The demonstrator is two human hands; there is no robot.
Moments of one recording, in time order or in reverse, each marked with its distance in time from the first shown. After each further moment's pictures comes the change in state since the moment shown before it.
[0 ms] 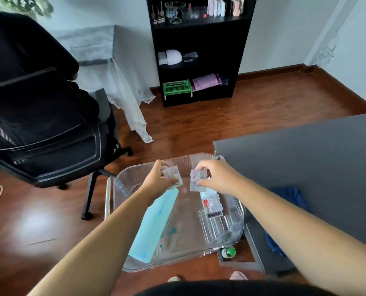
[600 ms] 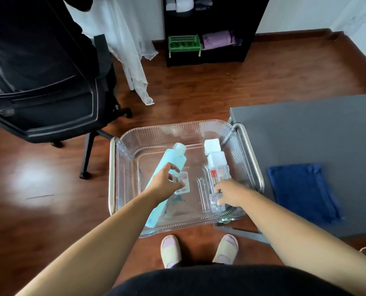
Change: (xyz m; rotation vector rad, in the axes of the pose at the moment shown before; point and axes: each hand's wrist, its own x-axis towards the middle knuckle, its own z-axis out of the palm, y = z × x) left_hand -0.028 -0.088 0.020 0.117 -0.109 -0.183; right_hand -0.002 0.086 0.124 -0.288 -0.499 0.288
